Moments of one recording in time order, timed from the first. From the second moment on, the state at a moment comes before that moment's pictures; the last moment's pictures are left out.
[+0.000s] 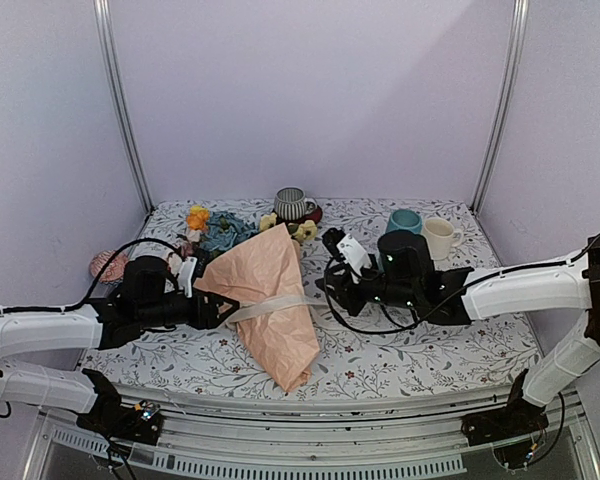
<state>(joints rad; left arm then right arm) -0.63 1.09 0.39 0.21 0.24 -0.41 0.96 1.52 0.85 0.29 0.00 0.00</state>
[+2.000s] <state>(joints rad) -0.64 1.34 0.53 0.14 0.04 -0.35 1.08 1.78 1.12 0.09 0.18 -0.14</state>
